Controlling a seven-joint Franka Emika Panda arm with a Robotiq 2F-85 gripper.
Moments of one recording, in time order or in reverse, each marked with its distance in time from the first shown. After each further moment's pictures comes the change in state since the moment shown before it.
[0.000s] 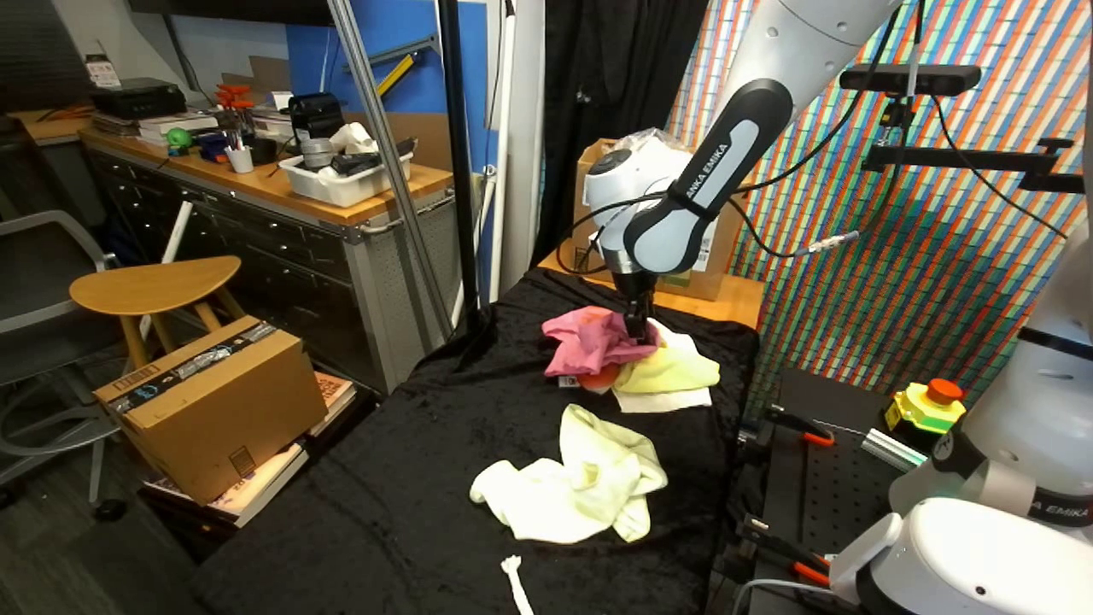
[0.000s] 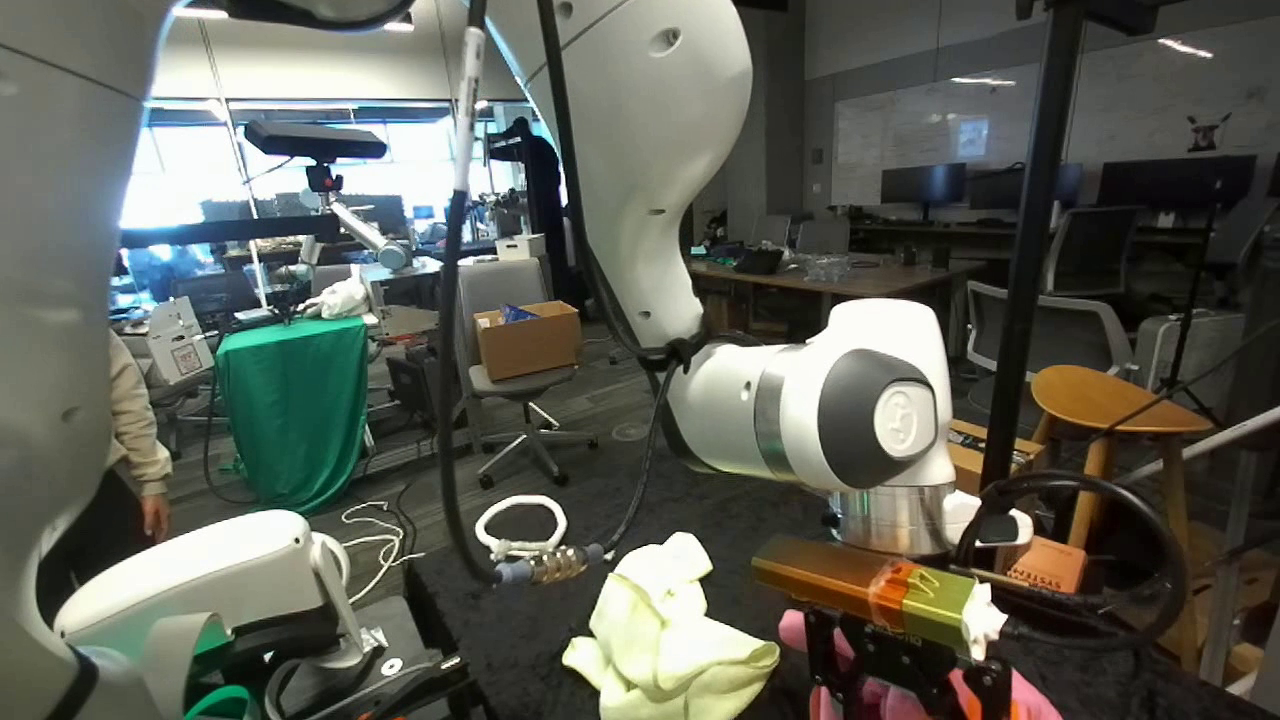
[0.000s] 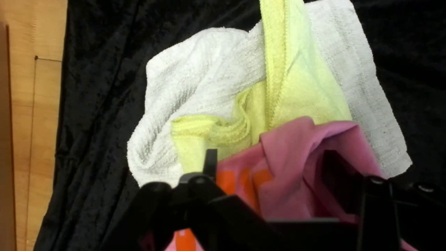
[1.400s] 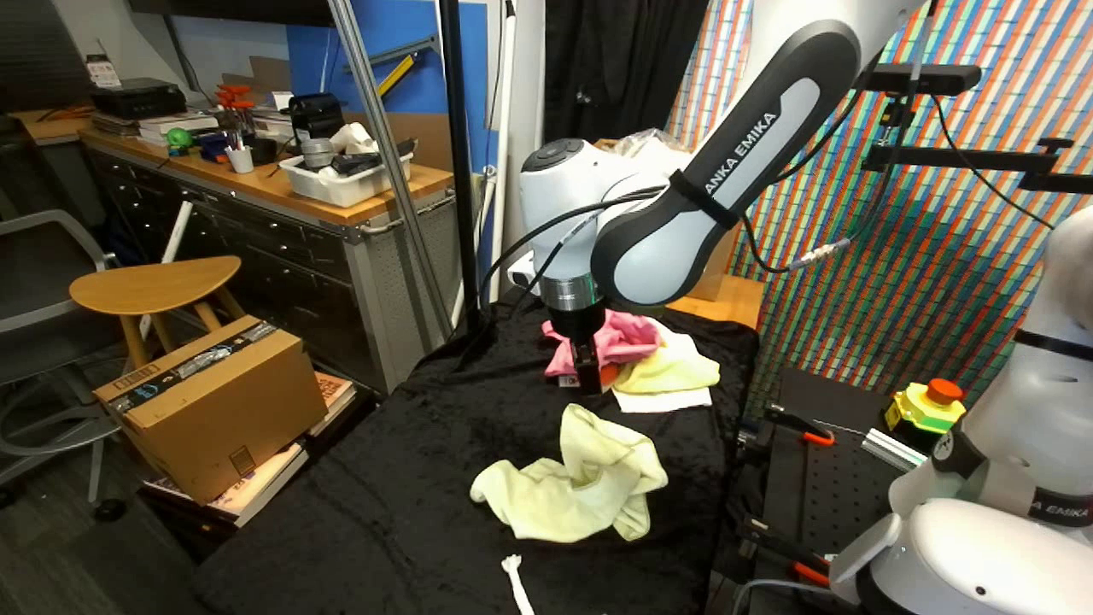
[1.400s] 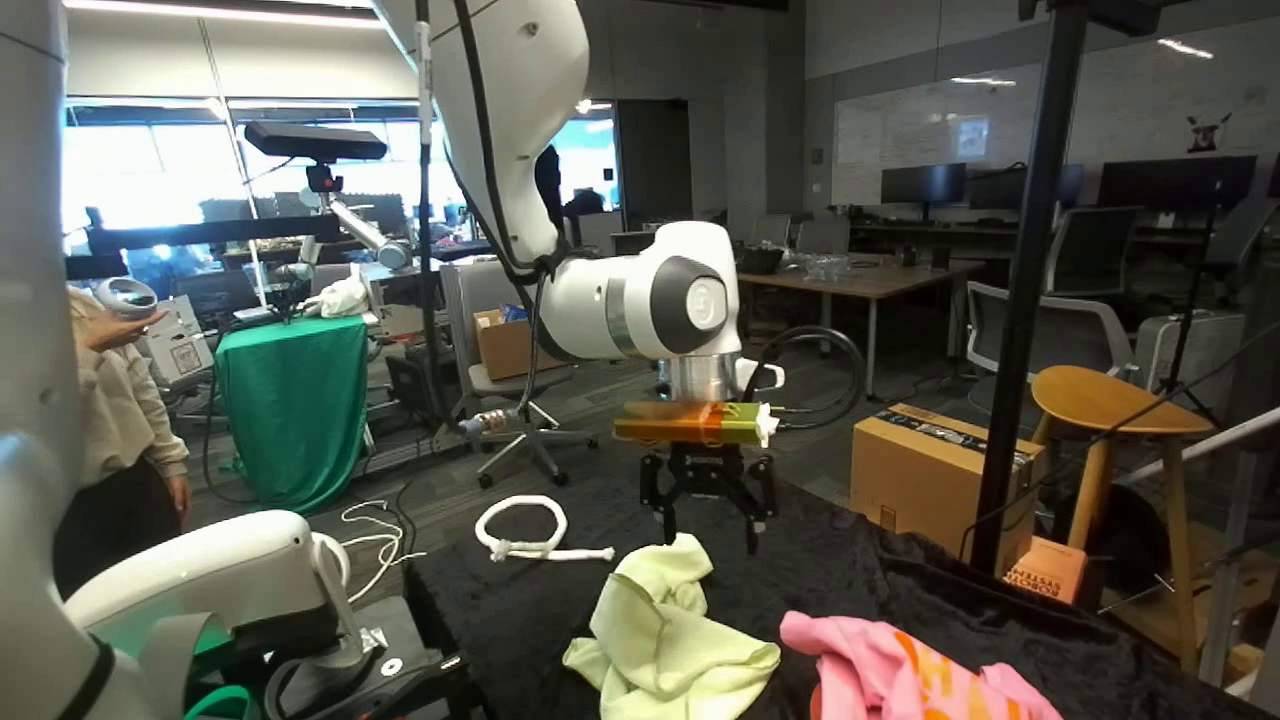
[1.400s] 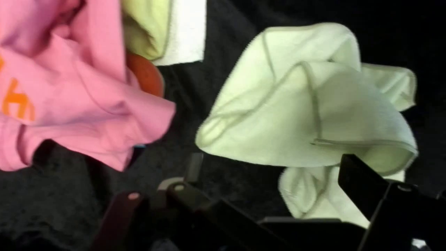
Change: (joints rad) arm 0.154 -0.143 0.274 -0.060 0.119 -0.055 -0.119
